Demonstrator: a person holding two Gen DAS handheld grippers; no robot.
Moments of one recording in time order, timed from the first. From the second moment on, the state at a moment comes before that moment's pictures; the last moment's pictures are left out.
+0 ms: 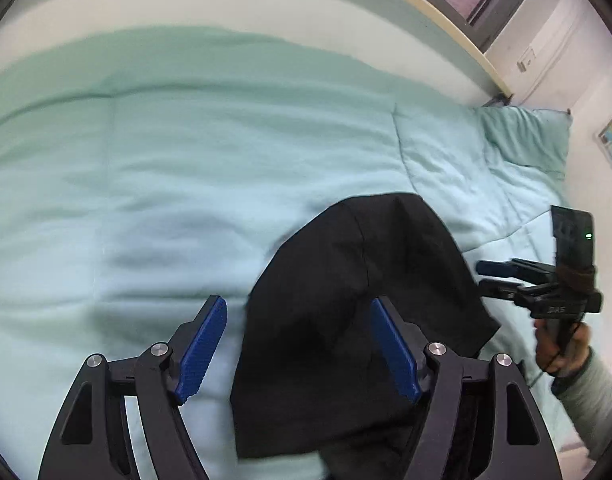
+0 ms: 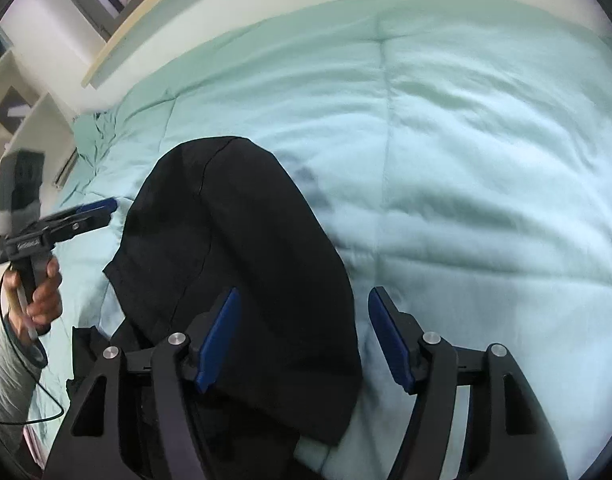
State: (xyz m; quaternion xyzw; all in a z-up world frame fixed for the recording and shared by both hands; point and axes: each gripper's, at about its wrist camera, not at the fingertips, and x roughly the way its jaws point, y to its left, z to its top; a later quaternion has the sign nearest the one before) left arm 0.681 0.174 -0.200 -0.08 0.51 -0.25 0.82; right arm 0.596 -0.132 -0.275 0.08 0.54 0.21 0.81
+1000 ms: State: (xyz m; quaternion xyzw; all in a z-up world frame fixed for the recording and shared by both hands) left arm 0.454 0.135 -0.097 0.03 0.41 -0.30 0.86; right arm 0.378 -0.049 -0.152 -0.11 0.37 0.22 0.90
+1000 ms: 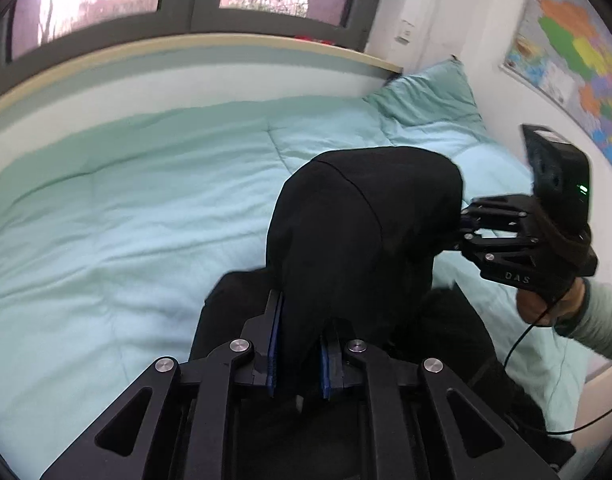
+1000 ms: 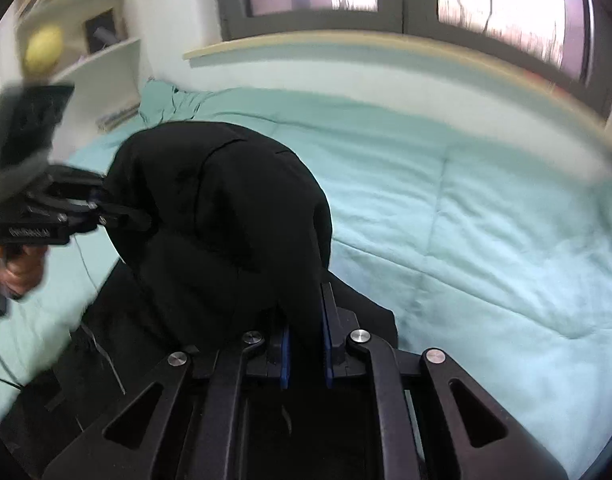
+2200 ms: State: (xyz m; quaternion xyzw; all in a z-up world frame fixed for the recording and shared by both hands) left arm 0.277 0.148 -0.141 -0.18 0.50 -0.26 0.80; right arm 0.233 -0.016 -0.196 0.05 0.57 0.18 0.80
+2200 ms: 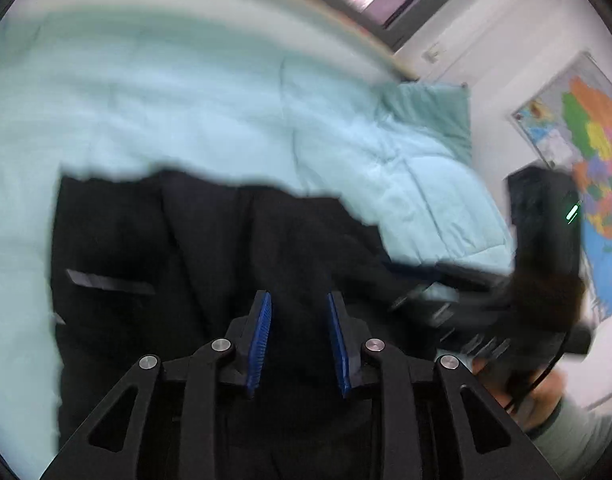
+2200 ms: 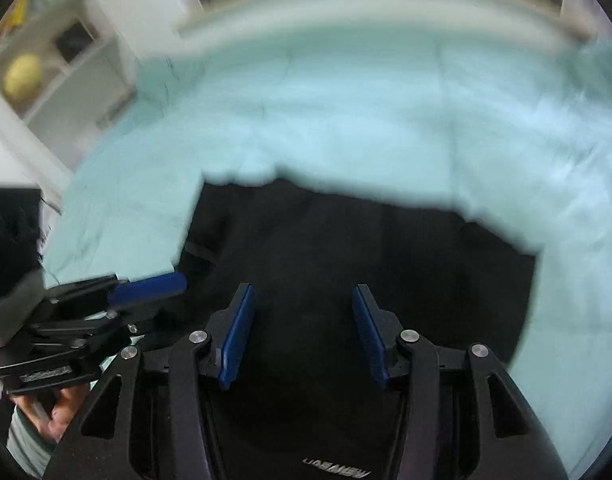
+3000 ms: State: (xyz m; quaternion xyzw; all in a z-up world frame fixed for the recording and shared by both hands) left arm 0.223 0.145 -0.271 -0.18 0.62 -0.19 0.74; right arm 0.148 -0.037 -0.298 0.01 0.62 0.17 0.77
